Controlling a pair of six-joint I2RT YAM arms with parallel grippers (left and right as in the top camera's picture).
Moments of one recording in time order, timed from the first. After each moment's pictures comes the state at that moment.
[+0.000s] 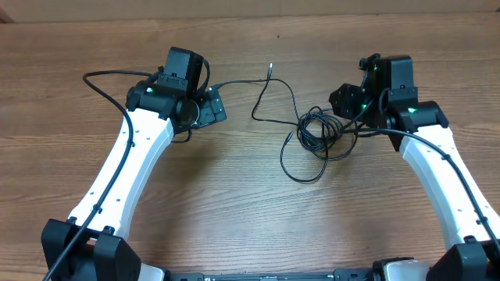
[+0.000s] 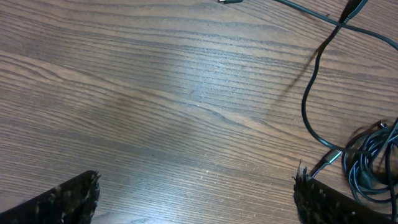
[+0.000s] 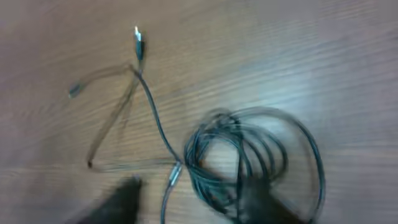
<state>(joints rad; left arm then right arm) -0.28 1.62 1.43 -1.00 -0.04 -0.60 0.12 1.49 1.20 -0.65 -0.20 0.36</state>
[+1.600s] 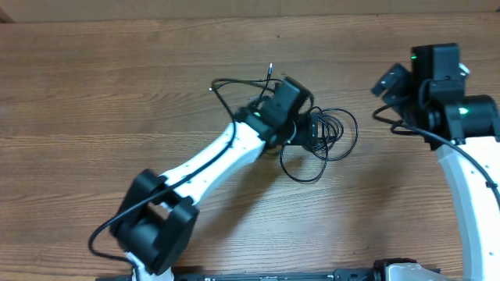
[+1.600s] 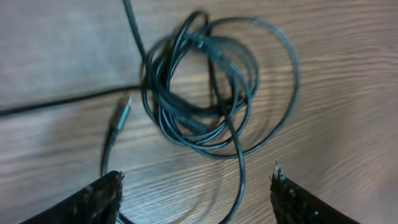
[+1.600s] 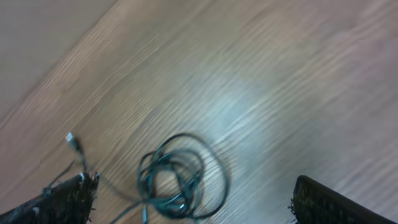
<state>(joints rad) -0.72 1.90 1.43 -0.52 0.16 -0.69 0.03 1.39 1.46 -1.07 0.22 0.77</state>
